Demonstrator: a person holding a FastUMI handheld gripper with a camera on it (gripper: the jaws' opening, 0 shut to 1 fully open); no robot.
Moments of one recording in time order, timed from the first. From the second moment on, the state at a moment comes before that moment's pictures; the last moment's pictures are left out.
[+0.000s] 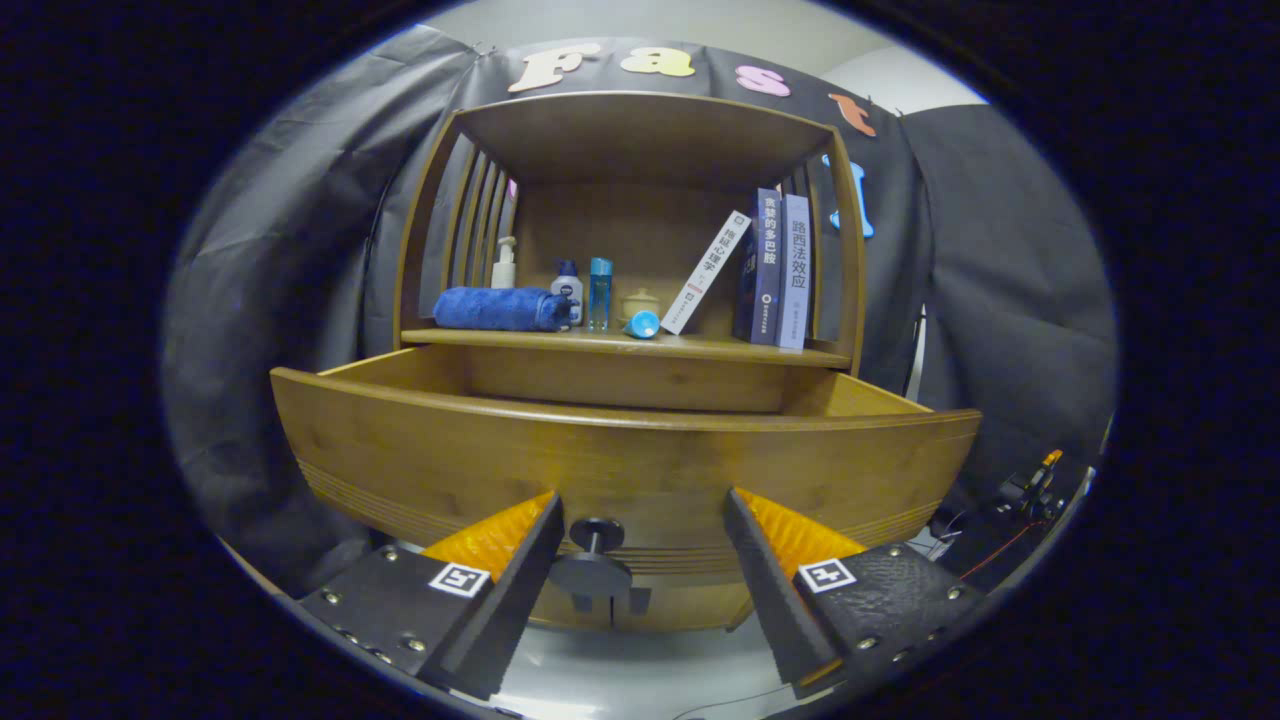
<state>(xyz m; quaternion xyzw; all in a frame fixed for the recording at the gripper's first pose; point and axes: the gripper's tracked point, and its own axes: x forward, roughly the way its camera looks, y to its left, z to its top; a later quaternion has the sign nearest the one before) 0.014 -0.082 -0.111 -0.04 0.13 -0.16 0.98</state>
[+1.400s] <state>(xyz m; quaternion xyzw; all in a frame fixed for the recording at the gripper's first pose) 0.136 -0.111 -0.121 -0.04 0.13 -0.20 0.97</state>
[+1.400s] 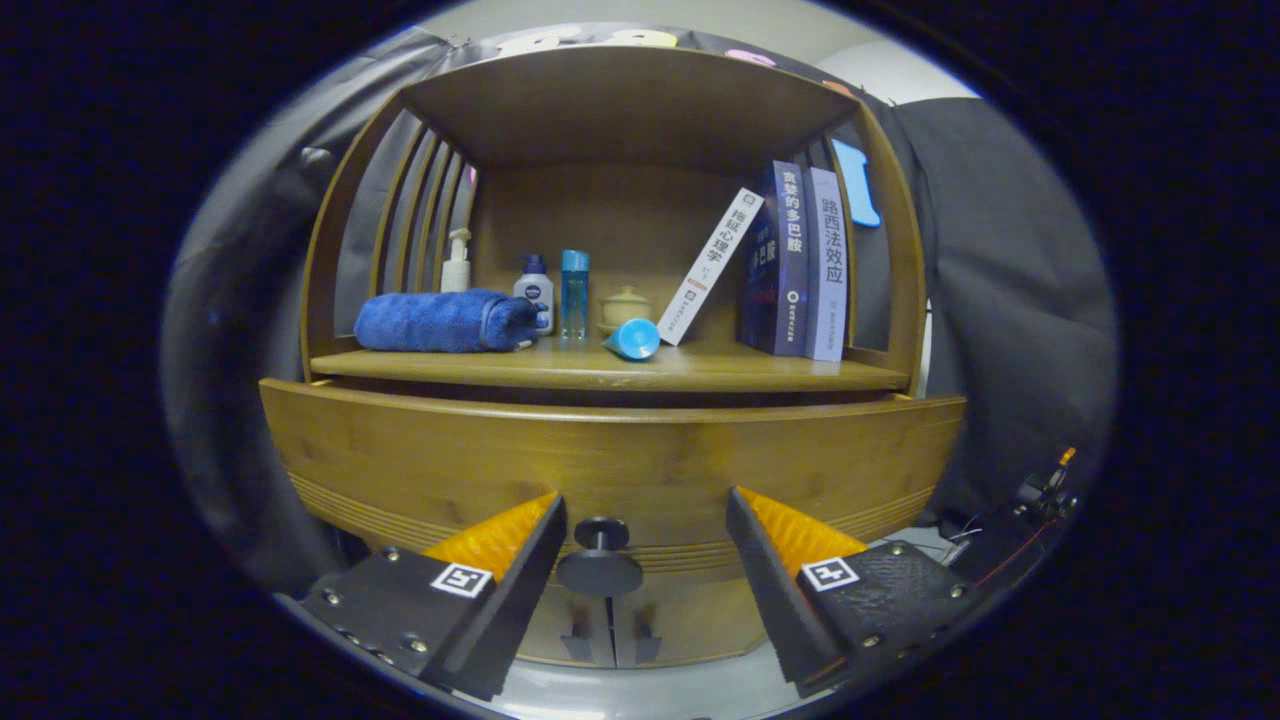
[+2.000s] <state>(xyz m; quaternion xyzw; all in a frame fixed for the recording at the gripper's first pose) 0.174 -0.122 -0.124 -0.05 0.13 -0.20 0.97</state>
